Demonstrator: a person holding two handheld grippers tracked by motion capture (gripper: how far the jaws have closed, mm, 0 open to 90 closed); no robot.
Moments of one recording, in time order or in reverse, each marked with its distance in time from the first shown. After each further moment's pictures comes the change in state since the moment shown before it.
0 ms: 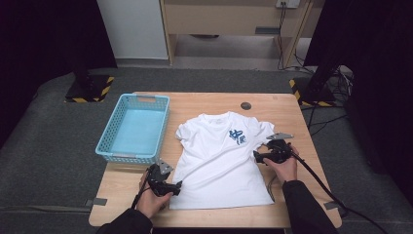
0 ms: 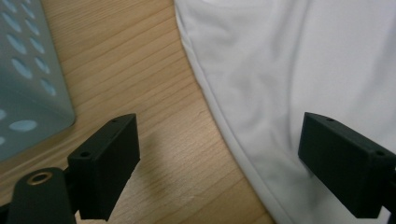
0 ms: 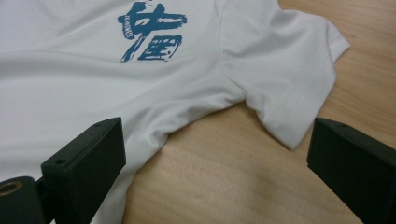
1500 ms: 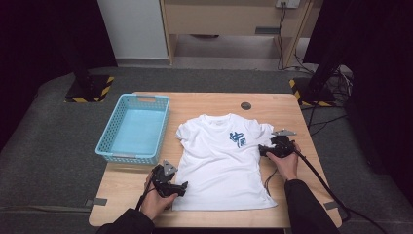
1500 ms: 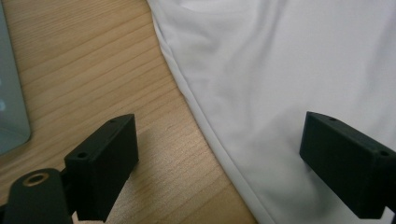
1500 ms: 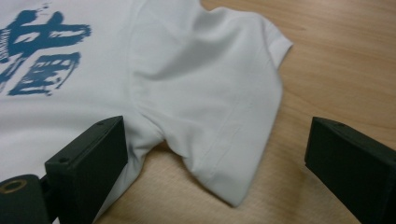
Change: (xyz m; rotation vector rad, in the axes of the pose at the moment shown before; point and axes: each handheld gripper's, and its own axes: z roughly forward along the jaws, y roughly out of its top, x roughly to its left) left arm -0.010 0.001 0.008 -0.031 -0.040 -0.015; right arm -0.032 -0.003 0.038 -0.021 -0.115 0.064
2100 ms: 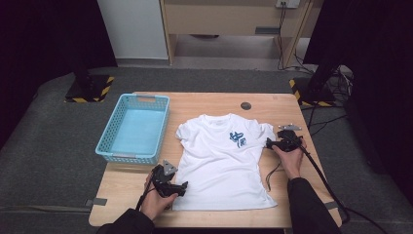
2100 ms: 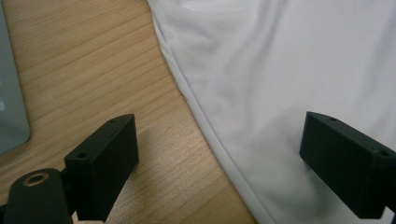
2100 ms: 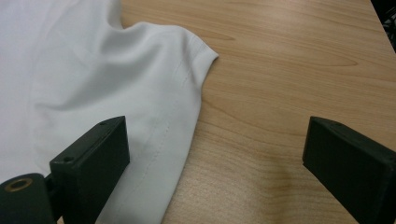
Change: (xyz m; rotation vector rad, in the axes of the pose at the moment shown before) left arm 0.000 0.000 0.000 0.001 -0.001 -0.003; right arm -0.027 0.009 0.009 -0.005 -0.134 0.050
